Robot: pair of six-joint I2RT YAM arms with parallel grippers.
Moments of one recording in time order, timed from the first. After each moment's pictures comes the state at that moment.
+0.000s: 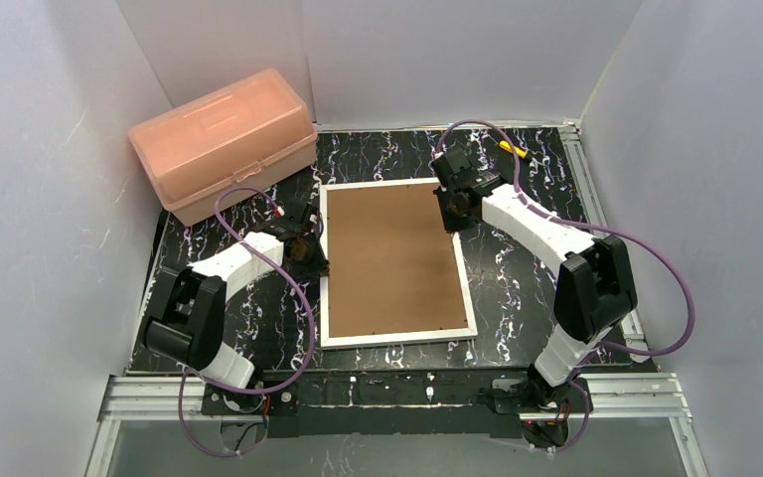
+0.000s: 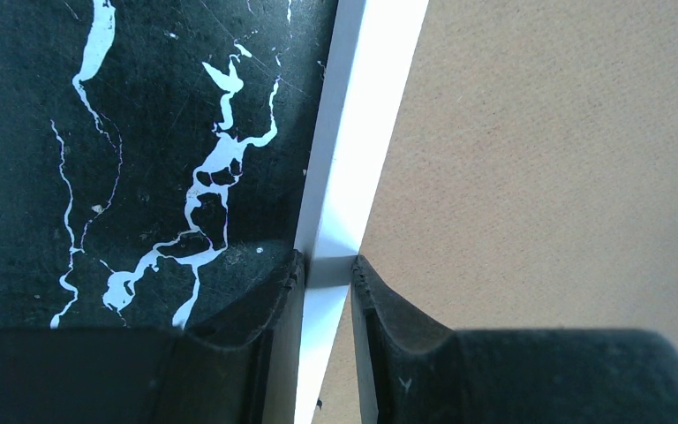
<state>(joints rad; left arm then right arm) -0.38 1.52 0.87 -0.50 -0.01 -0.68 0.57 1.69 1.40 -0.80 0.21 0.26</state>
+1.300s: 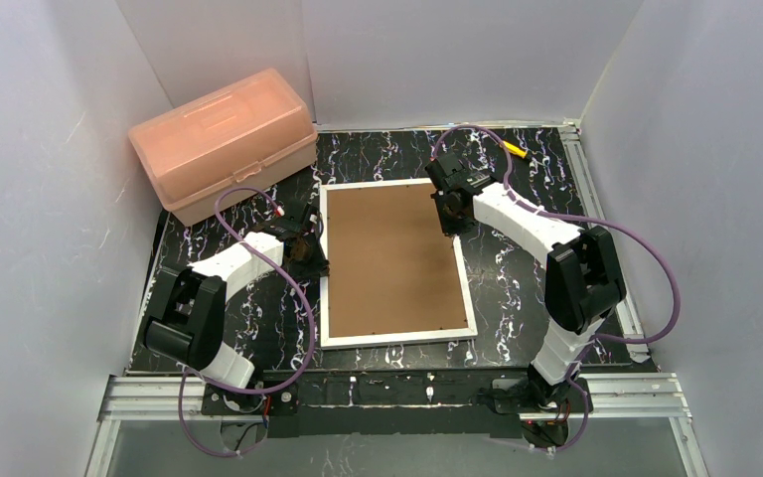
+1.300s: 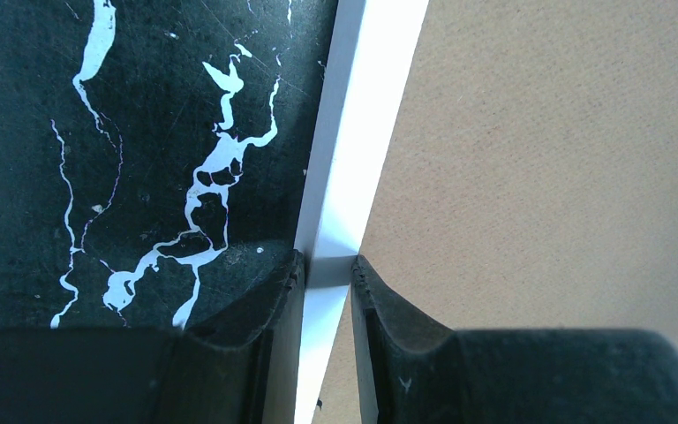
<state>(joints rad) -0.38 1.52 0.87 -0.50 -0.01 -0.68 0.57 1.76 1.41 -0.81 0.25 0.27</state>
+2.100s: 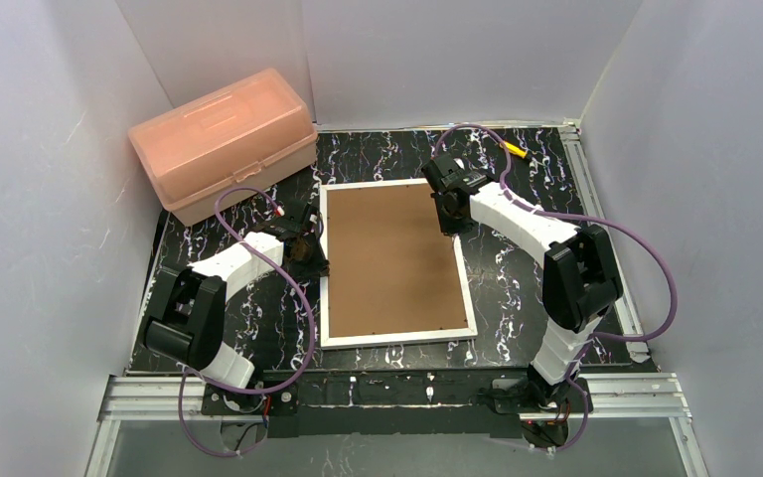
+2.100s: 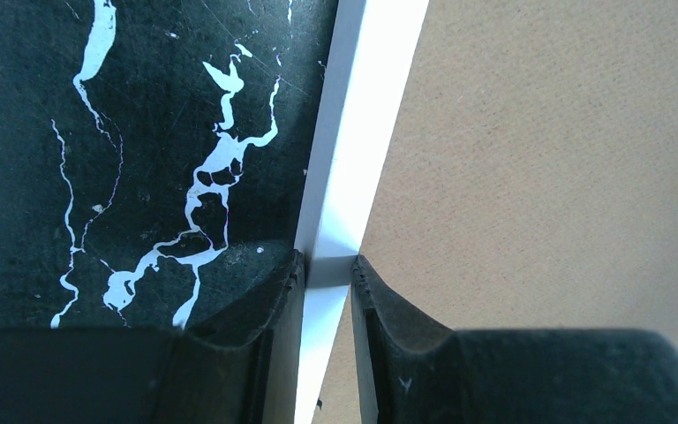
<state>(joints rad) -0.38 1.52 0.87 -0.50 -0.01 -0.68 0.58 1.78 1.43 -0.83 0.31 0.33</state>
